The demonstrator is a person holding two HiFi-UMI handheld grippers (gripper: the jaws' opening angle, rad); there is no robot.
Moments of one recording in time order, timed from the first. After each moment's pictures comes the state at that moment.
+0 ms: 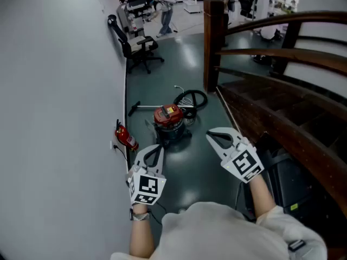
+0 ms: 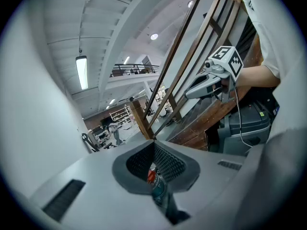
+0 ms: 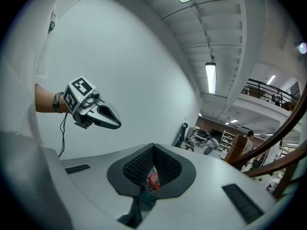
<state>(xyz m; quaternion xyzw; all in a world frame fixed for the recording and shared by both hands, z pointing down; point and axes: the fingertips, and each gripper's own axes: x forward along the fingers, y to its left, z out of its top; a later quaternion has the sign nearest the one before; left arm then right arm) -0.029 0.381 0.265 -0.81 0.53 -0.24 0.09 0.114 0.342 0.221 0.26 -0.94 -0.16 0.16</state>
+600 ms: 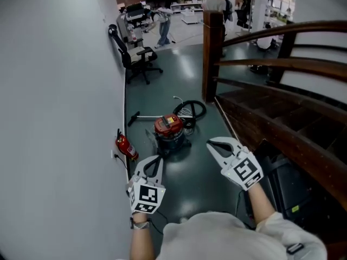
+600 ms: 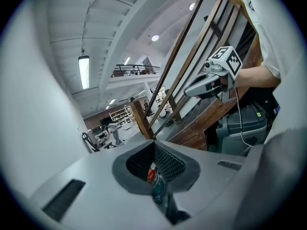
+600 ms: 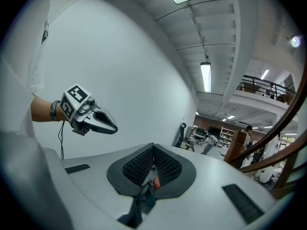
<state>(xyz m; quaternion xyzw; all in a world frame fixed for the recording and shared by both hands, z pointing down) -0.057 0.408 0.264 -0.81 0.53 -0.24 0.08 0.094 0.365 0.214 0.28 -0.94 -0.12 0.13</state>
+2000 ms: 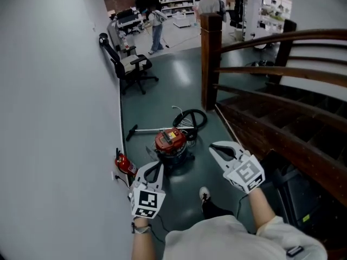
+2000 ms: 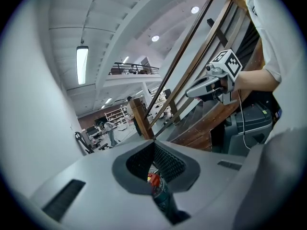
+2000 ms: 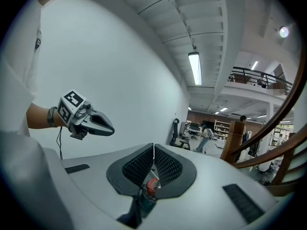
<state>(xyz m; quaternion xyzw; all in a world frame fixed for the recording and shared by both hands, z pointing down) -0.106 0.275 0.283 -0.83 0.51 -0.23 0.07 0.059 0.236 0.235 0.32 -0.93 -0.08 0.12</state>
